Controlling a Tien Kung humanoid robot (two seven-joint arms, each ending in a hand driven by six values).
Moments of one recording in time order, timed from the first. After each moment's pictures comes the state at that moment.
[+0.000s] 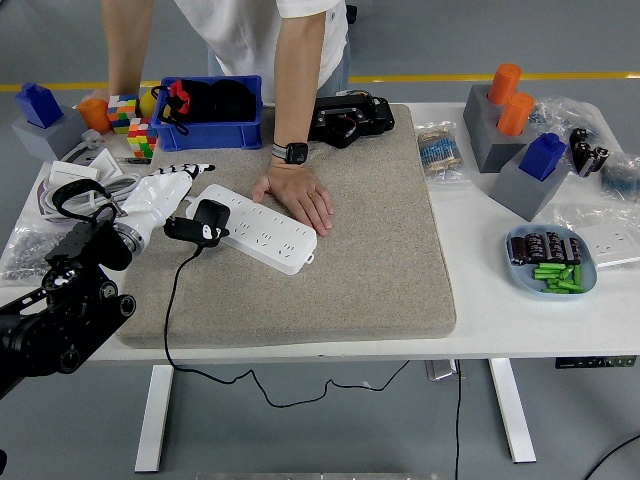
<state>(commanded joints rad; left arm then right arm) -0.56 0.29 -0.83 -0.94 1.89 0.22 0.08 0.03 -0.29 1.07 0.34 -0.74 -0.11 -0.12</state>
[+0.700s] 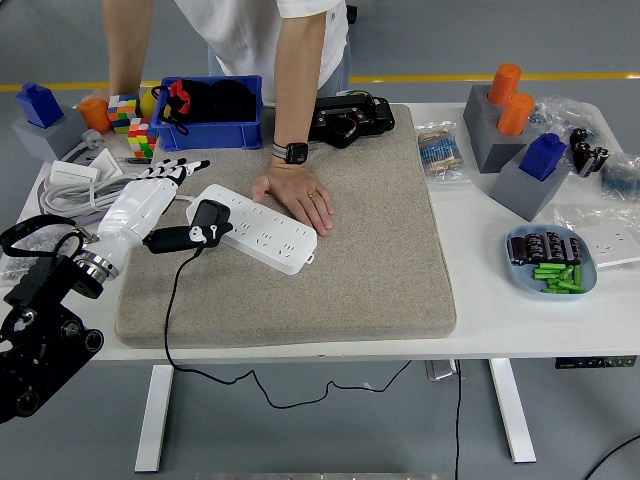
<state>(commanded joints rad) -0.37 0.41 -0.88 -1.13 1.90 0.37 -0.11 0.03 -0.29 1.08 0.34 -0.74 -0.11 -0.12</state>
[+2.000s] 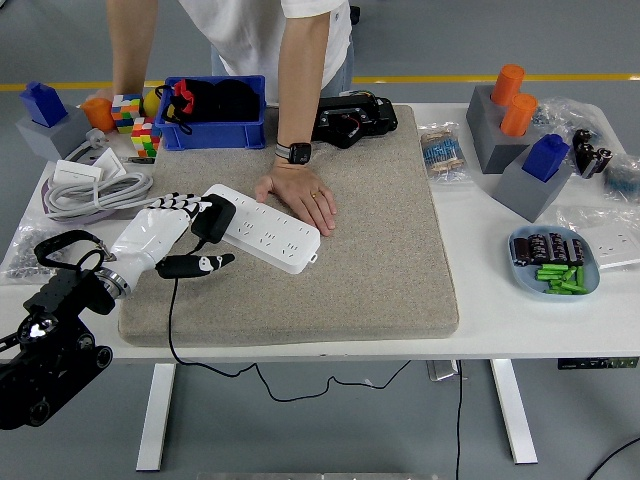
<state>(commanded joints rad) -0.43 0.38 -0.75 -1.05 1.96 0.32 -0.04 0.03 -0.30 1.06 0.35 -0.74 -0.12 -0.11</state>
